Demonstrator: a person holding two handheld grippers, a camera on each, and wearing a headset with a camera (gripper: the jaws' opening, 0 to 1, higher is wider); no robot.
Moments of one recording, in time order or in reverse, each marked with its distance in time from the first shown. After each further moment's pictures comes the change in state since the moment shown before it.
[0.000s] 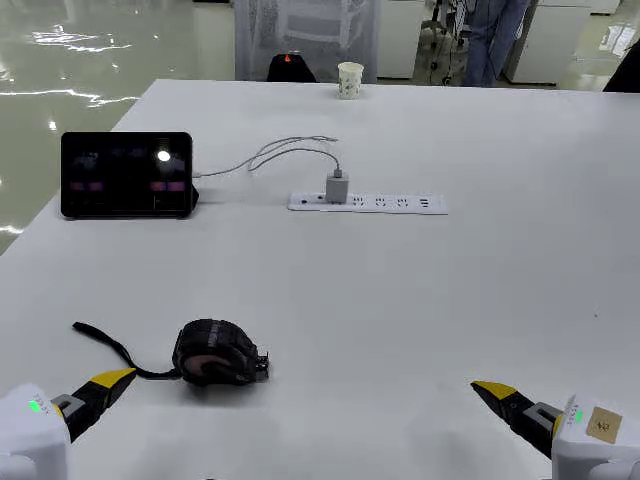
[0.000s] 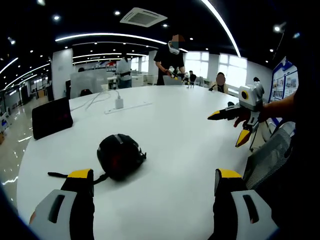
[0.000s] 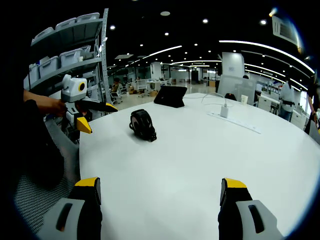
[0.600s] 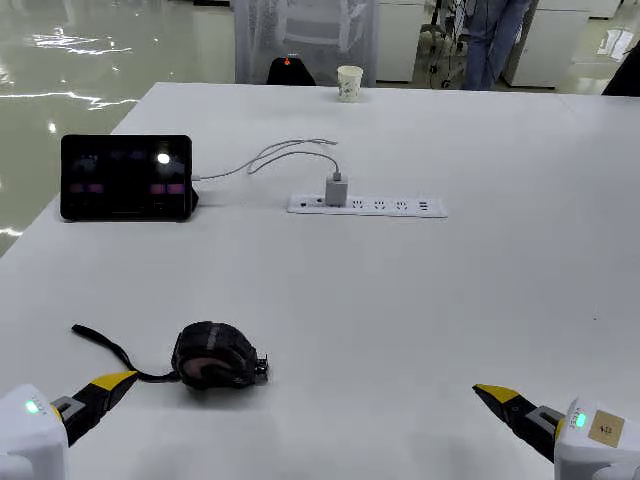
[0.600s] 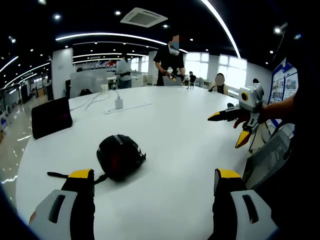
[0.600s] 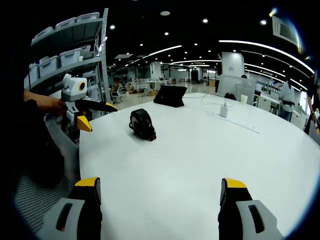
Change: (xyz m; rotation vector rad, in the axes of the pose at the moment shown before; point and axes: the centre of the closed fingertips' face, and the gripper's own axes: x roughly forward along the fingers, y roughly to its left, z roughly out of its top) left arm 0.000 0.000 0.002 -0.009 -0.005 -0.005; right arm -0.002 0.000 0.000 0.000 0.004 -0.001
